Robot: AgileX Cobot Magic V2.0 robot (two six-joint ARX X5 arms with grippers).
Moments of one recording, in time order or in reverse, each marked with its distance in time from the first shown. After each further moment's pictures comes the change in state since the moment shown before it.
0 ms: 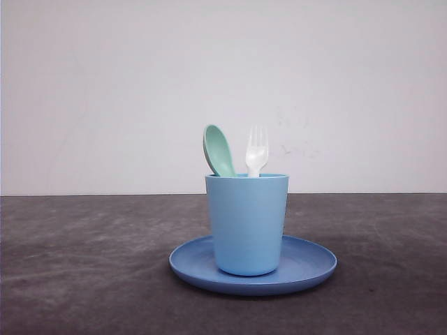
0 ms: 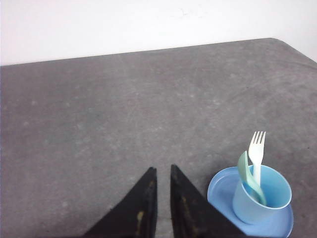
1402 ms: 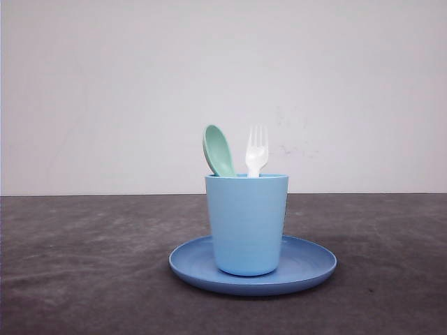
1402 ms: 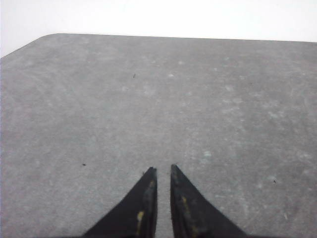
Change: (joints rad) left arm 0.724 -0.578 -0.879 0.467 0.187 0.164; right arm 0.000 0.000 0.000 0.000 0.000 0.000
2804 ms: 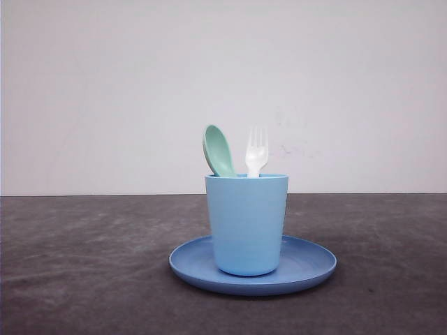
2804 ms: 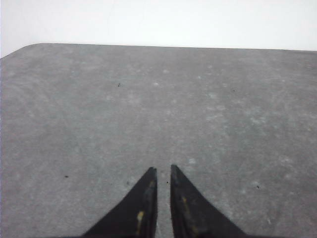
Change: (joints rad) left arm 0.000 0.000 -0.021 0.058 0.052 0.005; right arm -0.116 -0.003 -0.003 0.062 0.038 -0.069
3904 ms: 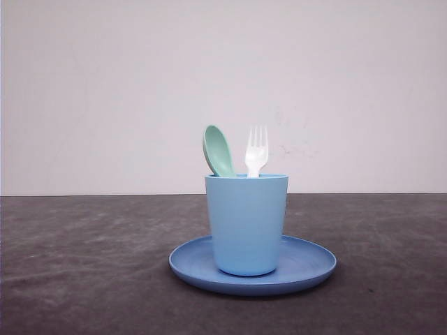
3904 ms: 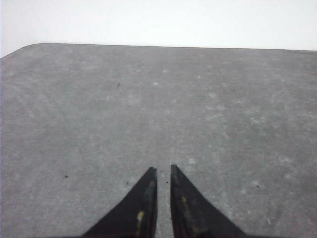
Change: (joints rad) left arm 0.000 0.000 0.000 0.000 0.000 0.000; right arm -0.778 -0.757 -0.932 0.269 -0.330 -0.047
